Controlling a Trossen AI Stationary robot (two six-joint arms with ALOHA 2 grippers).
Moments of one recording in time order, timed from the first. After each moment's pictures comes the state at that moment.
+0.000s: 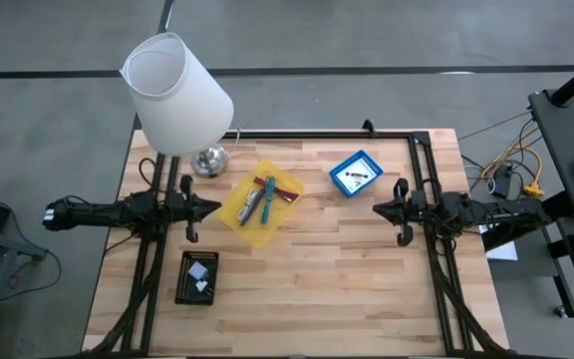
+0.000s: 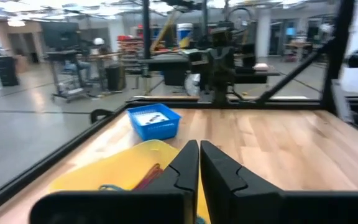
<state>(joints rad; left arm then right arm) -0.05 0.08 0.01 0.05 -0.22 0.03 0.09 0.03 0.01 0.06 0.19 0.17</state>
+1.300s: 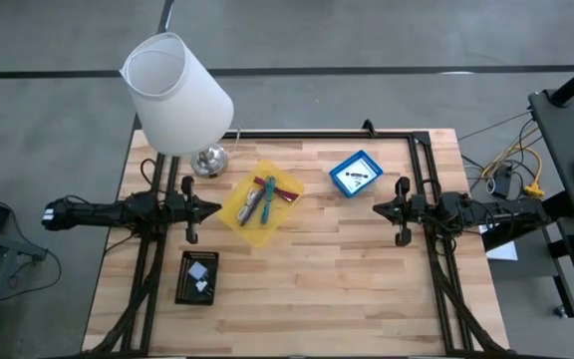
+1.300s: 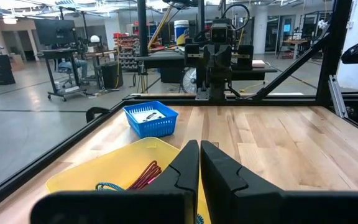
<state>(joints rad) -0.05 0.09 0.01 0.05 -0.20 0.03 0.09 0.03 0.01 0.06 0.19 0.00</state>
